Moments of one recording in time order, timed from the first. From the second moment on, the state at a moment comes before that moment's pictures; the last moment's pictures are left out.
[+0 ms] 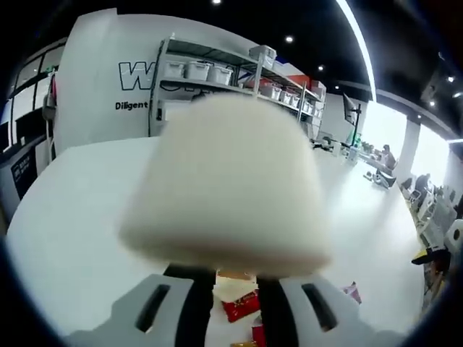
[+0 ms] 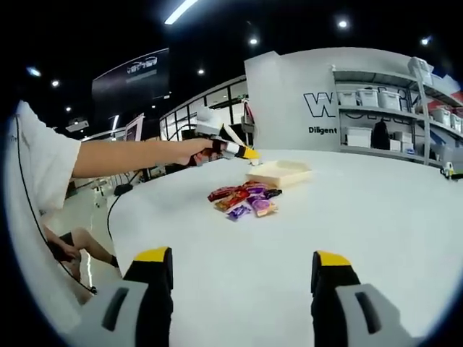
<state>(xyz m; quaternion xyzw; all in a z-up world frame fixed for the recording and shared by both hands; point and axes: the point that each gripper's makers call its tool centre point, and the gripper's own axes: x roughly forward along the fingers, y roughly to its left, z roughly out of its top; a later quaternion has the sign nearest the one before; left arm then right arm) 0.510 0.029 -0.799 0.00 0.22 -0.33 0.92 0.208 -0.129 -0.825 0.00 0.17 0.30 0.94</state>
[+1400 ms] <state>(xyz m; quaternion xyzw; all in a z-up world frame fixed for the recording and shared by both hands) 0.593 0.026 -0.830 0.02 0.21 -0.27 0.94 0.217 -0.158 -0.820 -0.02 0.18 0.26 0.95</state>
